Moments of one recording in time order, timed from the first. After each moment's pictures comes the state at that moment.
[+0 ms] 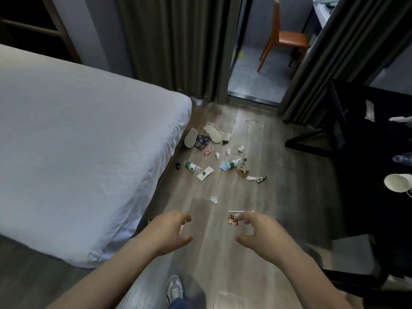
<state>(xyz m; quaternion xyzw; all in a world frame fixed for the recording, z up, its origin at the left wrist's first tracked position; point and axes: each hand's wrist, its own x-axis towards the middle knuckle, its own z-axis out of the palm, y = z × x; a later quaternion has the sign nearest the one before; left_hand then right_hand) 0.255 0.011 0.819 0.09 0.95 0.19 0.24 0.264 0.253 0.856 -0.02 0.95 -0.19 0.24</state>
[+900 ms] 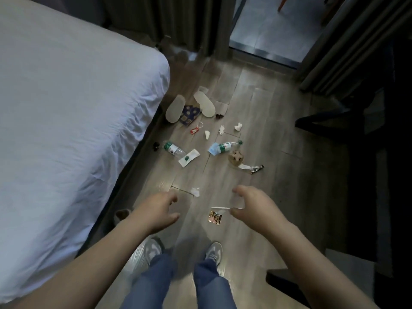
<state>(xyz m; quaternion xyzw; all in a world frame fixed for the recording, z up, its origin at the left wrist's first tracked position) -0.043 0.145 0.679 0.00 0.93 0.19 0.32 -0.072 0.390 0.711 -0.05 0.94 -0.16 0.31</state>
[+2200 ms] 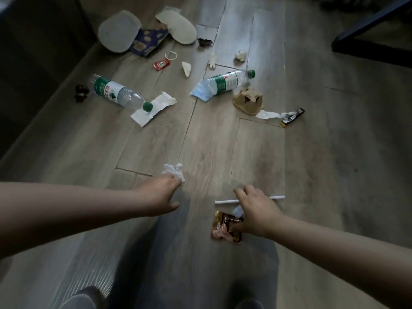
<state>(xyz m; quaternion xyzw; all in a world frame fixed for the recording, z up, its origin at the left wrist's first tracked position) -0.120 0.190 -0.008 0.23 0.93 0.08 0.26 -0.076 0.452 -0.001 -0.11 0.94 -0.04 0.31</state>
